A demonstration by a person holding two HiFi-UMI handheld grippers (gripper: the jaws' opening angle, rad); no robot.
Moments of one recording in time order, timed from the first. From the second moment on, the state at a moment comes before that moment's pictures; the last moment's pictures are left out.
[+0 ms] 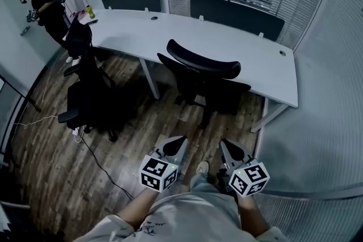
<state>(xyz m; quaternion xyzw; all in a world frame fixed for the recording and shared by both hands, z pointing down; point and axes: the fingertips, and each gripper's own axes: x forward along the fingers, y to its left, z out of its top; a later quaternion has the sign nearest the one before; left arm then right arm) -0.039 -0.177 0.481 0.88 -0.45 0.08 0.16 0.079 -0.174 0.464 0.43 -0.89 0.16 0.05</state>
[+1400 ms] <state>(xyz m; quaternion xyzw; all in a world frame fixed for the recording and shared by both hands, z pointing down) 0.025 -0.332 0.485 0.85 -0.49 0.09 0.16 0.161 -0.338 0.465 0.42 -0.89 0.15 0.06</state>
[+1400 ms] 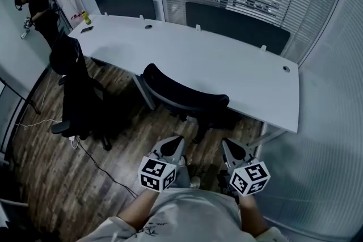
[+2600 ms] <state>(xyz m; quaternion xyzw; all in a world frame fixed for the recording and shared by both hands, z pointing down) -0.027 -0.423 0.495 0.82 -0.55 0.10 0.16 0.163 -0.421 0.451 0.44 -0.89 0.09 0.09</state>
